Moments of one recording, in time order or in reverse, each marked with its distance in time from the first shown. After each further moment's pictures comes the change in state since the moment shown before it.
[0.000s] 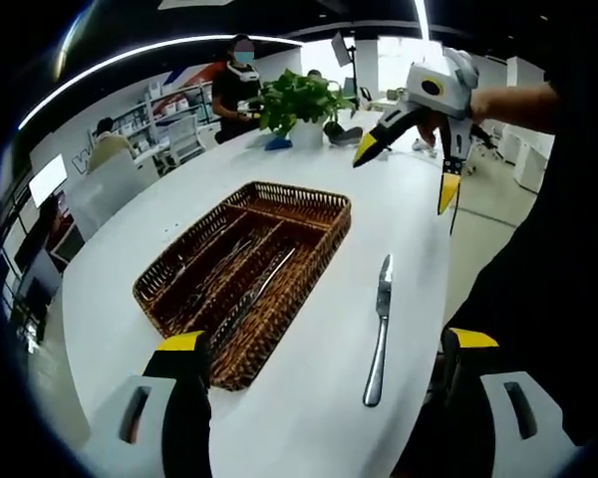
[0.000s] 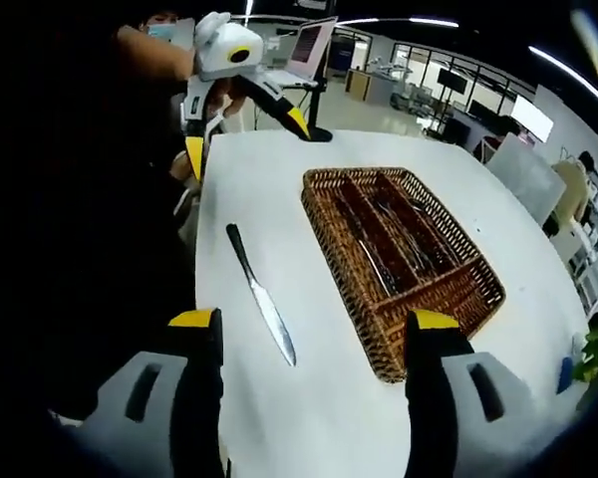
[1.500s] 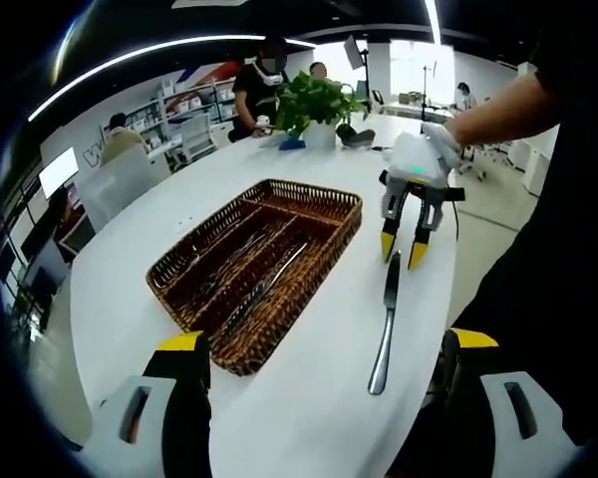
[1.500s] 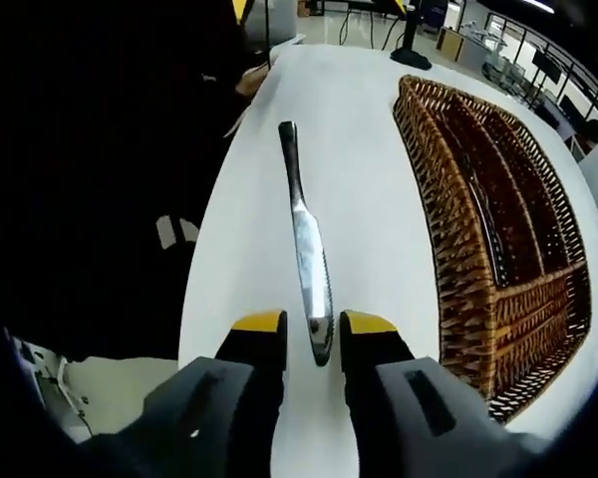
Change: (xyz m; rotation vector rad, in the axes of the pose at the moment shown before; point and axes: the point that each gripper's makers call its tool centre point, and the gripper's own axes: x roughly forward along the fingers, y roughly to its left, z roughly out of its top) left arm -0.014 0.007 -0.012 -0.030 -0.006 0.037; right arm 0.084 0.042 -0.075 -0.196 0.257 0.319
